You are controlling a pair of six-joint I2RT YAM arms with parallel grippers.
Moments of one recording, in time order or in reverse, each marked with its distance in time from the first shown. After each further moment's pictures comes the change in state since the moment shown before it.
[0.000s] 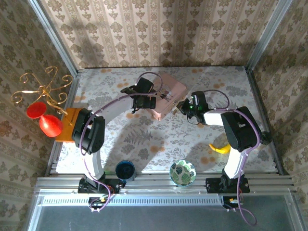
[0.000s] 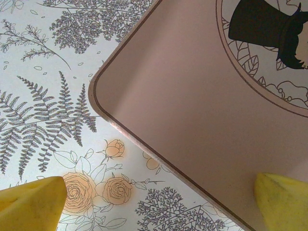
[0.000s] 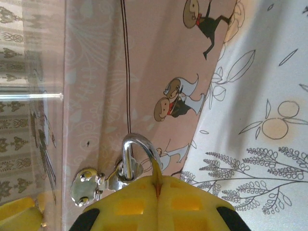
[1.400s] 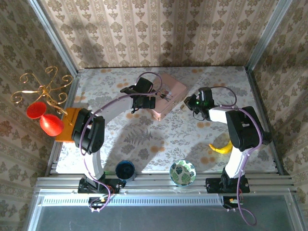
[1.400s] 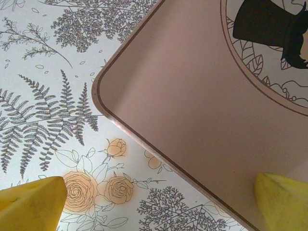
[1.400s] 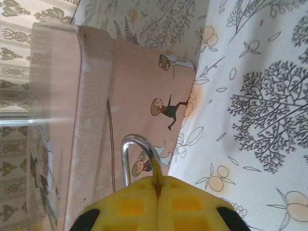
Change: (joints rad) left arm 0.005 0.000 0.000 -0.006 0.003 0.000; right arm -0.117 -0.028 0.038 -0.080 -0.013 -0.108
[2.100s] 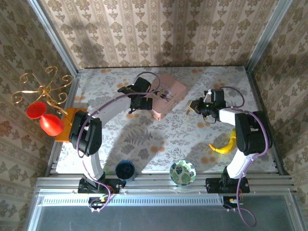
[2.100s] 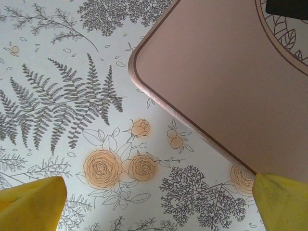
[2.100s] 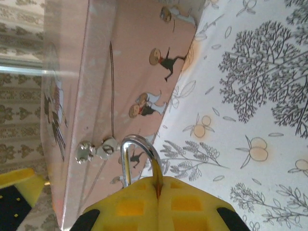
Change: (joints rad) left arm 0.000 -0.048 -0.001 -0.093 -0.031 0.006; right arm -0.111 -0.064 -0.061 -0.114 -0.298 -0.187
